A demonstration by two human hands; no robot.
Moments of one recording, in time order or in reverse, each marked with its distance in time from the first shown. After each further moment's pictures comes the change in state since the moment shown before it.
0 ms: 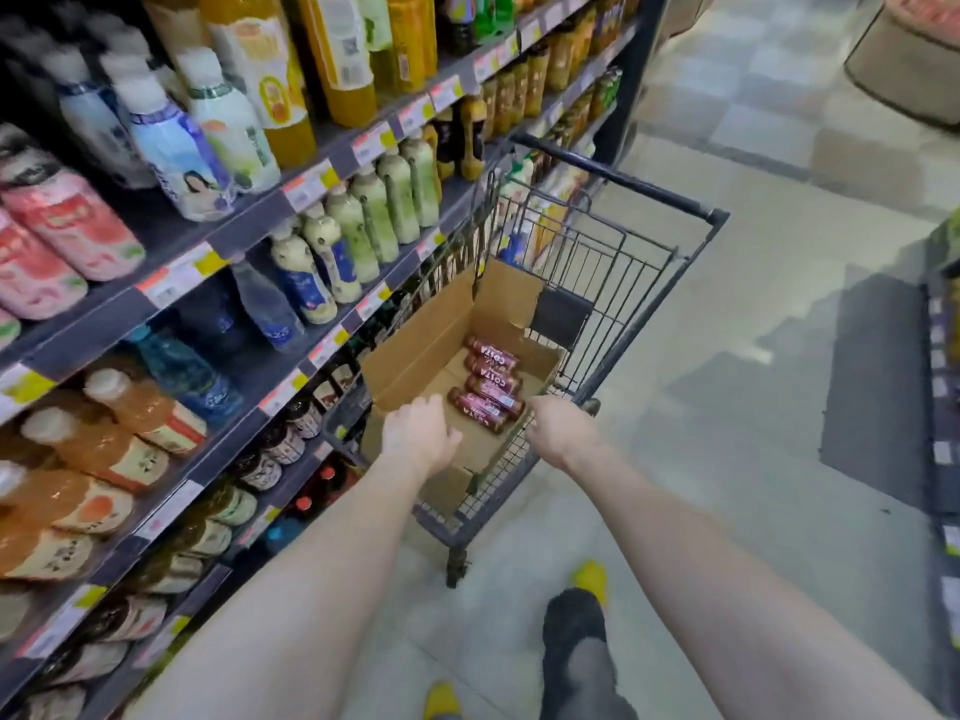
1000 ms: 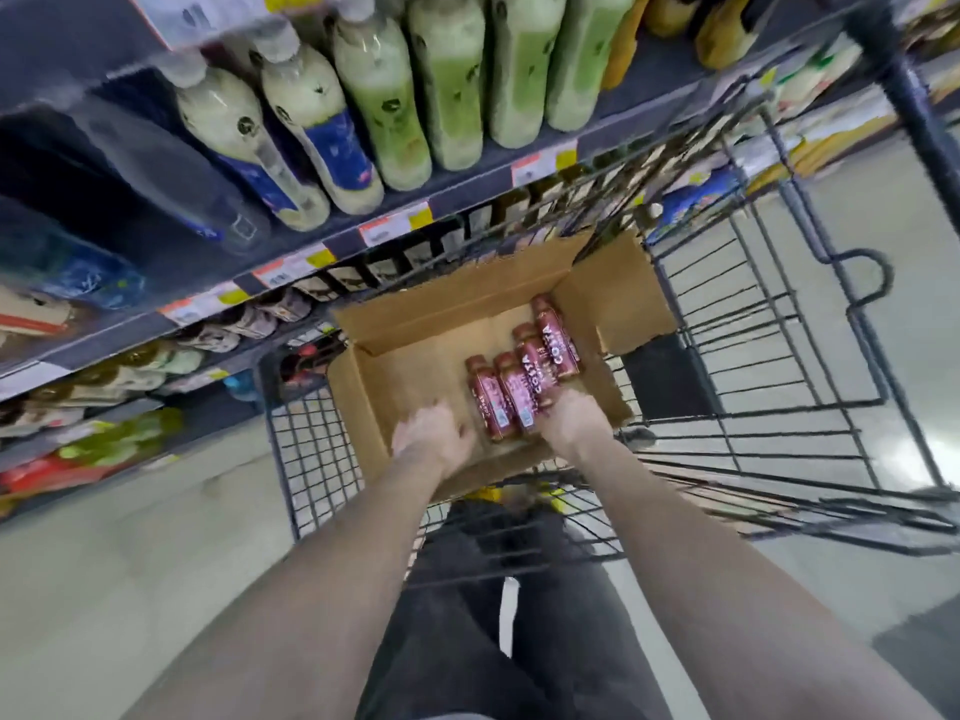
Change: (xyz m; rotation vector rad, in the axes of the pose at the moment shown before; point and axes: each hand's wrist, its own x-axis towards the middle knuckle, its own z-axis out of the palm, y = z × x) left_hand 0.240 0.054 0.089 -0.534 -0.410 -0.655; right_hand 0.347 0.047 0.042 -0.184 -0.563 -0.137
